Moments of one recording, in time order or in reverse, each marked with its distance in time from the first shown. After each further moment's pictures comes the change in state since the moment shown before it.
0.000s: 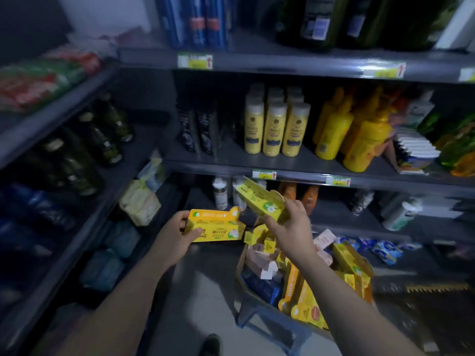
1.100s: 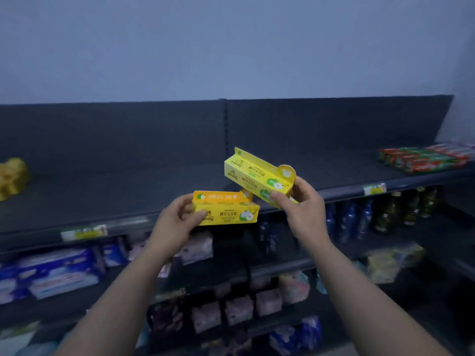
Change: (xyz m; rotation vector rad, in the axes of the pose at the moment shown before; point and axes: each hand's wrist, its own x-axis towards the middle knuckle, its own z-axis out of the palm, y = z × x) left_hand -0.607 -0.043 -0.265 -0.148 1.264 -0.052; right_hand -0.371 -0.403 0.169 0.787 -0.940 -0.582
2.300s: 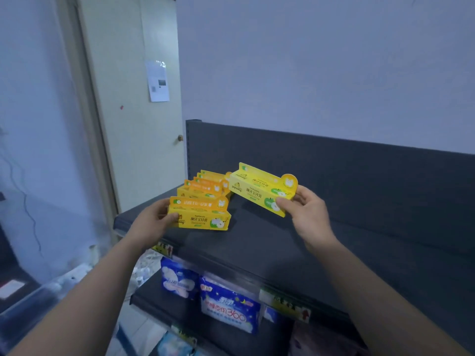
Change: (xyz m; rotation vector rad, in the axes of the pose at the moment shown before) left_hand 0.018 -0.106 -0.450 0.422 0.689 -0.291; right_hand 0.075 -0.014 0.487 0.325 -0.691 0.097
